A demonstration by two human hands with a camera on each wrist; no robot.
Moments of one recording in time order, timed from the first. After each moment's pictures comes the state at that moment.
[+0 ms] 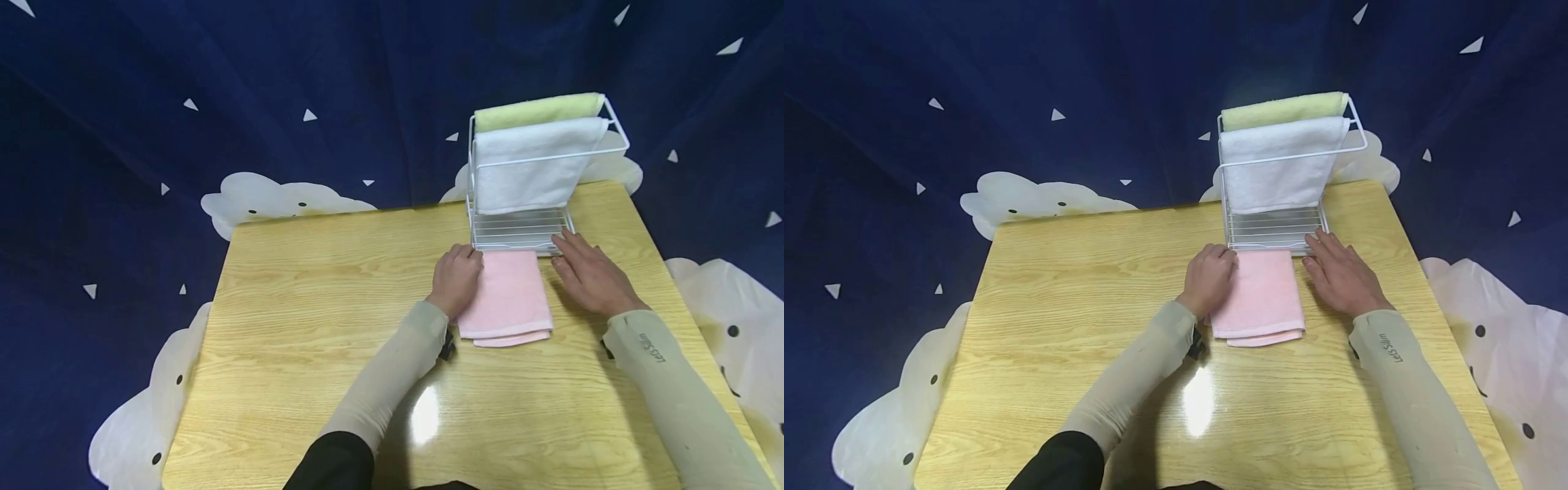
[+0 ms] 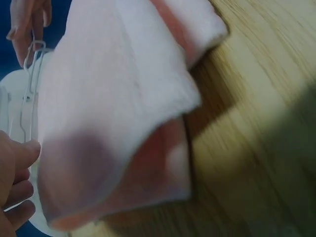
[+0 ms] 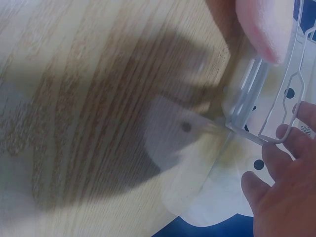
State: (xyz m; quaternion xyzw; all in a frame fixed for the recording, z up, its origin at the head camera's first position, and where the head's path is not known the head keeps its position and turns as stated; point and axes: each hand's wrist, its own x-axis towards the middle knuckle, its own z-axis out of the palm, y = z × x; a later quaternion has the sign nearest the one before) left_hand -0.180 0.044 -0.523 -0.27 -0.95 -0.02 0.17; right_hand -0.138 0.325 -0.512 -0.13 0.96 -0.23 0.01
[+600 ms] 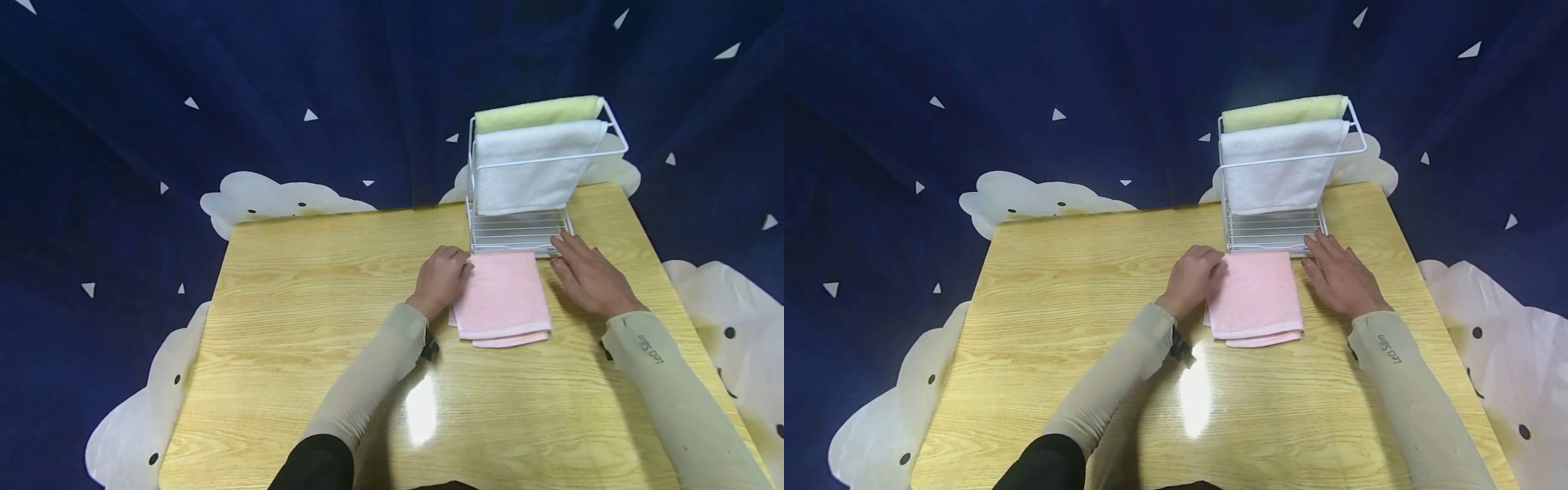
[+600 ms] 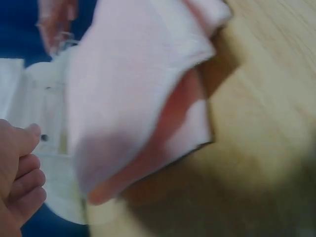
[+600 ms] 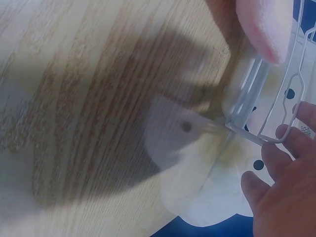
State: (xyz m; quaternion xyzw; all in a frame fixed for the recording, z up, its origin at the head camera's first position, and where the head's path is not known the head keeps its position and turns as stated) left_hand -0.180 0.012 -0.509 -0.29 -0.94 -0.16 0.12; right_hand -0.138 0.325 -0.511 -0.12 0.97 -0.22 0.02
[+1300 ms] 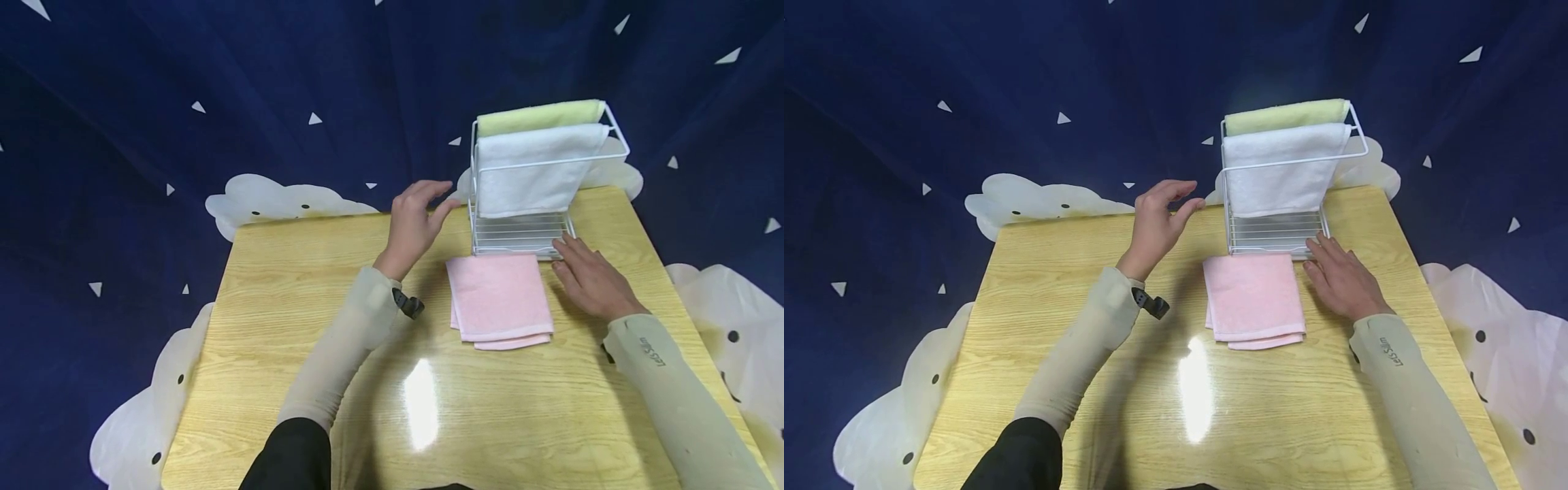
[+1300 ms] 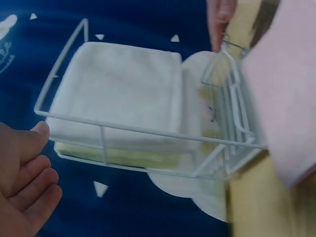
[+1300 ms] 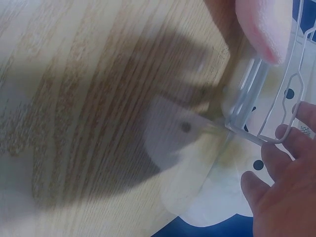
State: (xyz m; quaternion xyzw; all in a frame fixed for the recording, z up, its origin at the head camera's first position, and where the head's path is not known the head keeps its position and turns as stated) left_hand -0.217 -0.023 -0.383 -0.29 -0.84 -0.39 0.25; right_hand -0.138 0.325 -0.511 -0.13 0.96 -0.23 0.02
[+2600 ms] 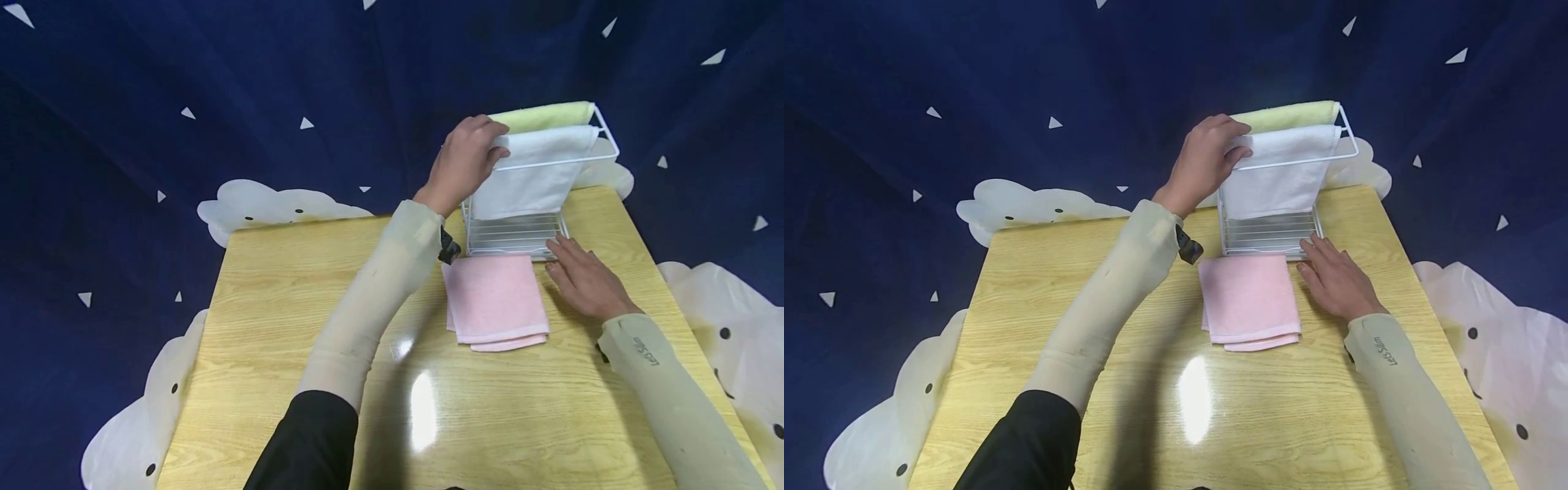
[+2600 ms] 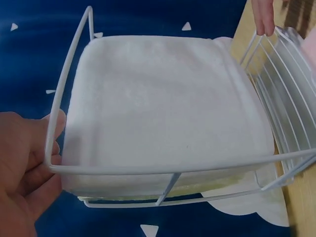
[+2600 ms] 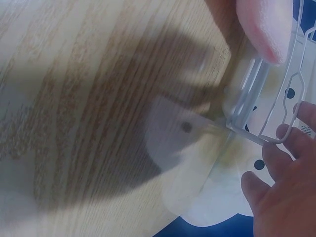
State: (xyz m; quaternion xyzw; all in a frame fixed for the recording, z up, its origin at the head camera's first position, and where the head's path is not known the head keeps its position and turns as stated) left_hand -0.269 0.056 -0.305 -0.38 -0.89 -0.21 0.17; right_hand -0.136 0.326 -0.512 -0.12 0.97 -0.23 0.01
